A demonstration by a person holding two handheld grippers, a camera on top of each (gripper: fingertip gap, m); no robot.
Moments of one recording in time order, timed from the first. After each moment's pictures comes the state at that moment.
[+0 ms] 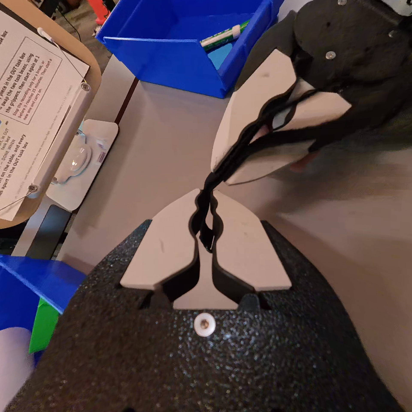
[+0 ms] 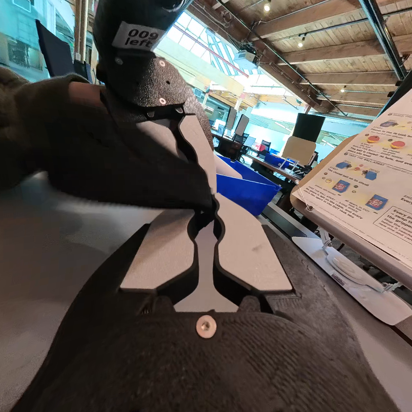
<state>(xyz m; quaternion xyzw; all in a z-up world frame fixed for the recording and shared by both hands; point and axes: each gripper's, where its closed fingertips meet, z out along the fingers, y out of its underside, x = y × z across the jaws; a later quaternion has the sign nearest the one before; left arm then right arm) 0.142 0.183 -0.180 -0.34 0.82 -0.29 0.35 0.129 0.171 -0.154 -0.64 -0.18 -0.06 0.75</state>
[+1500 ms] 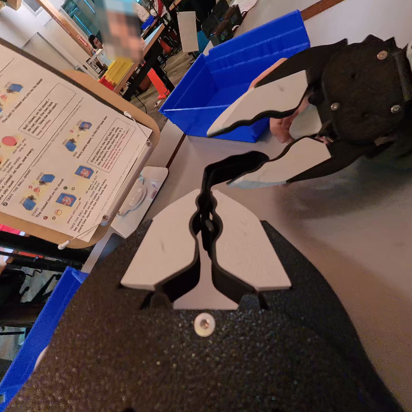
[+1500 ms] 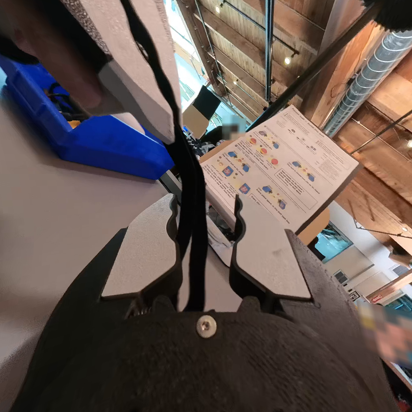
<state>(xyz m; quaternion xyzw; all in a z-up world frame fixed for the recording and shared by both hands) 0.150 0.186 -0.134 -0.29 0.77 -0.32 0.47 0.186 0.165 -0.143 -0.62 -0.16 -0.40 0.66</state>
